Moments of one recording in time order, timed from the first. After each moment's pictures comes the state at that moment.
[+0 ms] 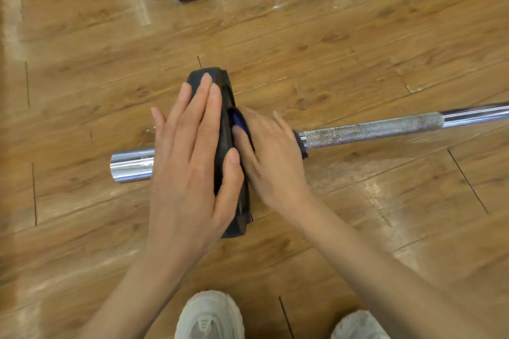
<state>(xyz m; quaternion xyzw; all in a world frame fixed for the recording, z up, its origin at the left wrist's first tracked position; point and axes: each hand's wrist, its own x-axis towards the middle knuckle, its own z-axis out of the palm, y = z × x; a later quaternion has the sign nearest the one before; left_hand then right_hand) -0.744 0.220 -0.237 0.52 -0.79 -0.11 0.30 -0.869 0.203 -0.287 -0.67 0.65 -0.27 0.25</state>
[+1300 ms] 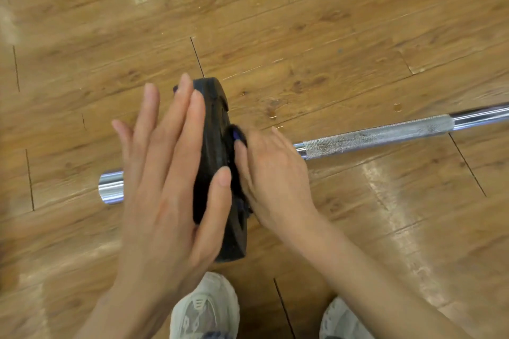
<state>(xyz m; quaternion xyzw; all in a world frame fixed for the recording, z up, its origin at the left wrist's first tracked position) -0.741 0.254 -0.216 0.52 -0.81 -0.10 0.27 -0.873 0.241 -0.275 -0.66 0.69 -0.18 0.24</state>
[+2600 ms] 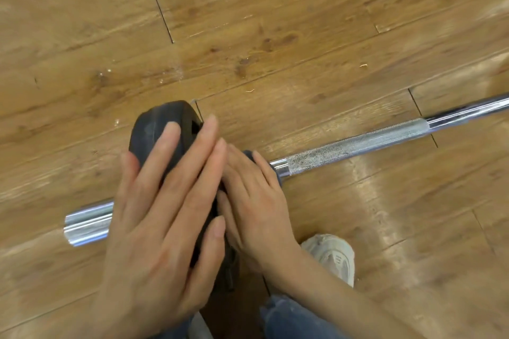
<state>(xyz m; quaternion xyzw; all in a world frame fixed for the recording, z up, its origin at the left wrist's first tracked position) -0.747 0.337 -0.214 0.43 -0.87 -0.11 0.19 -0.875 0.360 -0.303 -0.71 0.61 -0.30 0.20</state>
